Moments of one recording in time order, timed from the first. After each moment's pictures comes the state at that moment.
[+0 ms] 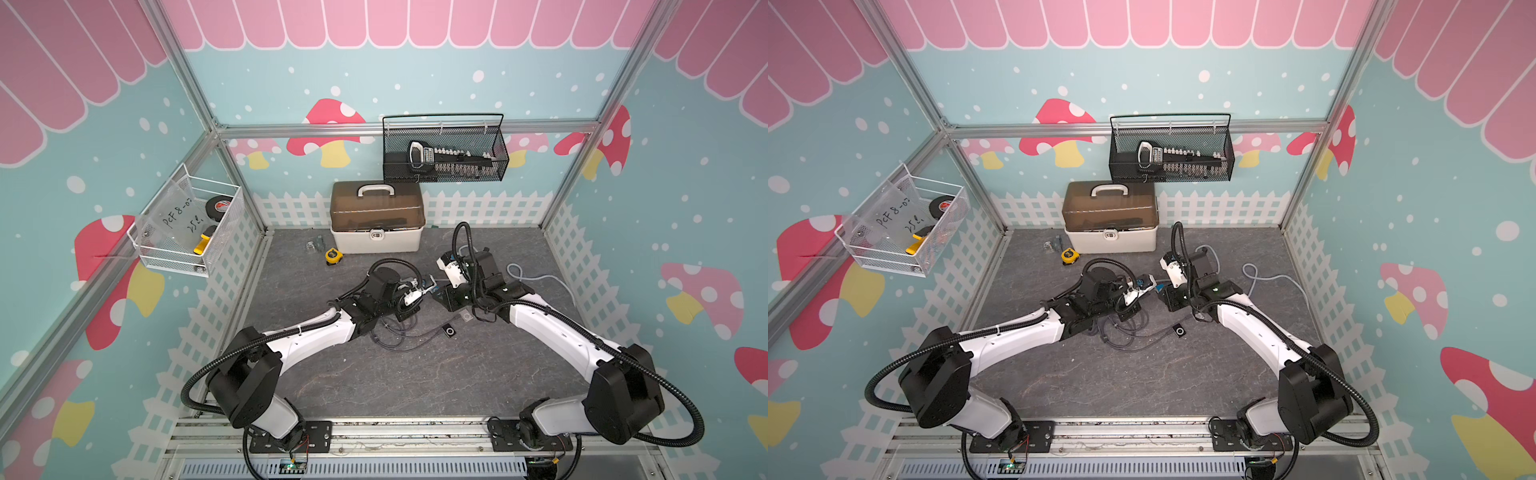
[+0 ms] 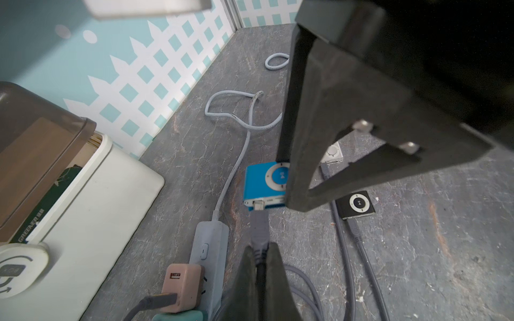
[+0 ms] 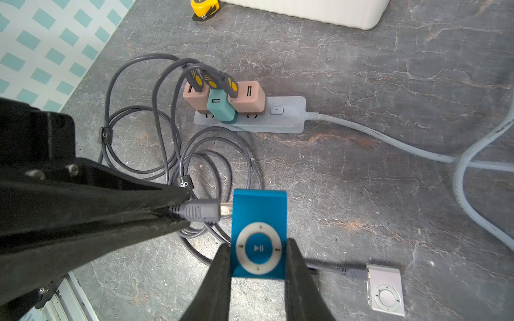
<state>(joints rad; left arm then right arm) -0.73 1.55 0.98 0.07 0.17 0.44 0.48 1.40 1.05 -0.44 -0.30 0.11</state>
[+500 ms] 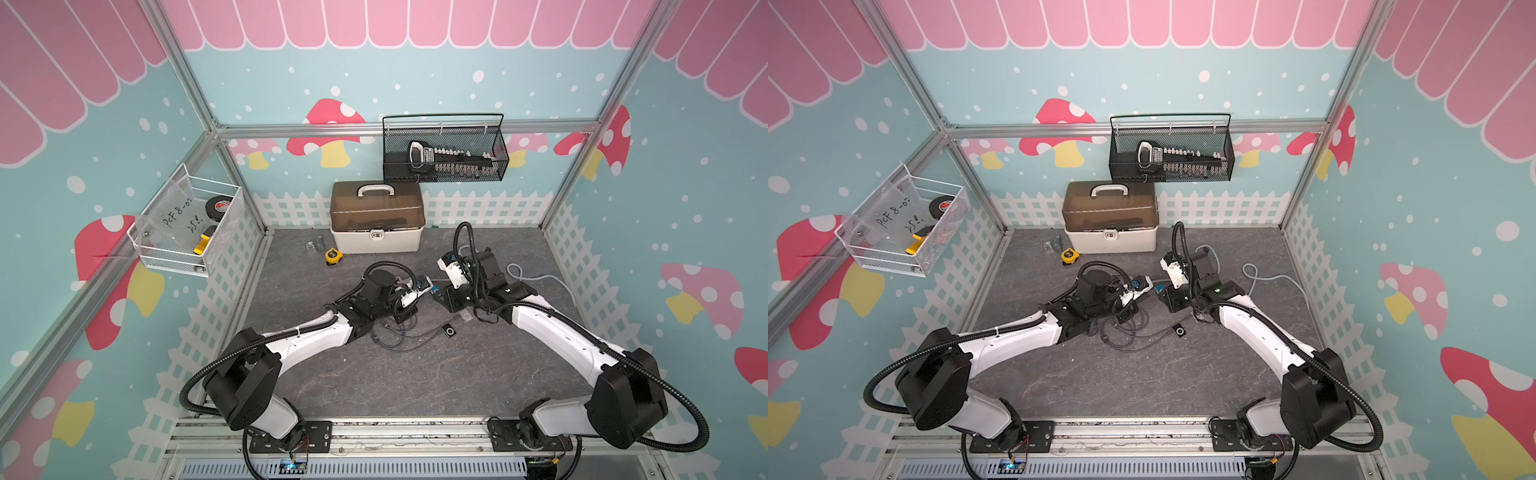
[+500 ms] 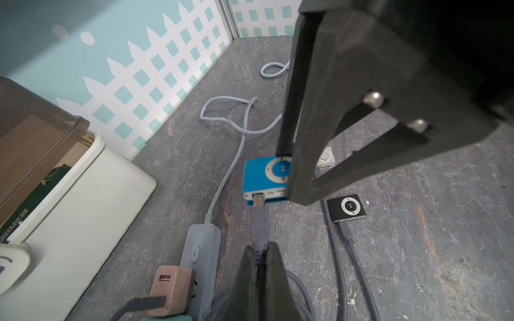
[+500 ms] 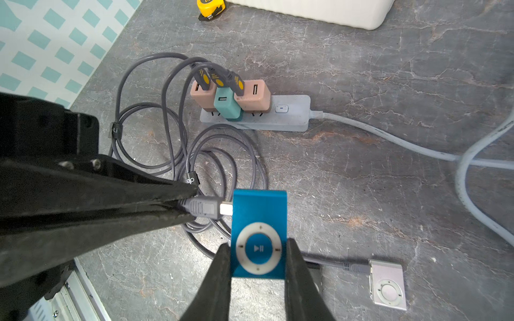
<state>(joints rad) -0.72 1.53 0.94 0.12 0.22 0.41 0.48 1.38 1.05 -0.47 -0.31 0.09</state>
